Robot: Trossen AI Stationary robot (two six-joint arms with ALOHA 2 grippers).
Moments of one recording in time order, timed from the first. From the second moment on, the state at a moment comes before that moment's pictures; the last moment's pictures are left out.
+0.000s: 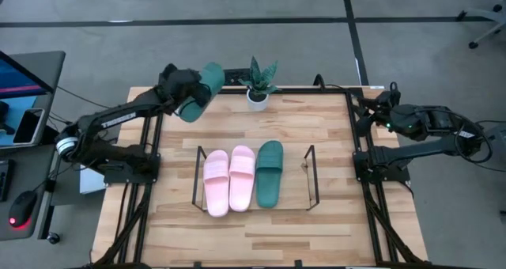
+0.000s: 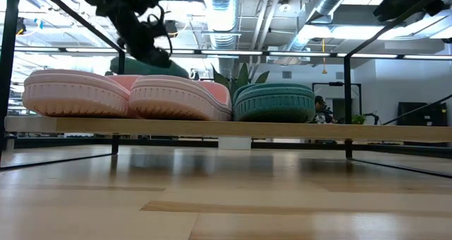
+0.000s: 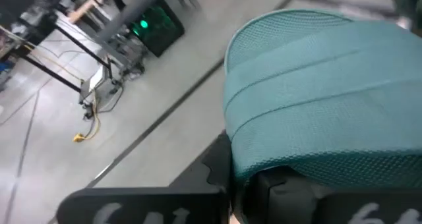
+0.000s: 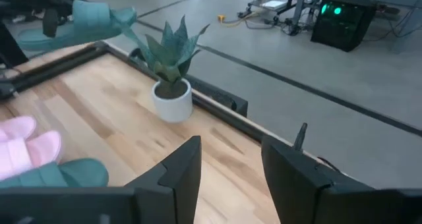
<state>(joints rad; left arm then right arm) 0.64 1.19 0.91 -0.27 -0.57 0.22 0.04 0.50 0.99 -1.09 0.76 0.45</state>
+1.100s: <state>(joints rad) 0.23 1.36 1.29 0.02 -0.50 0.30 0.04 0.52 1.03 -0.43 0.78 0.40</state>
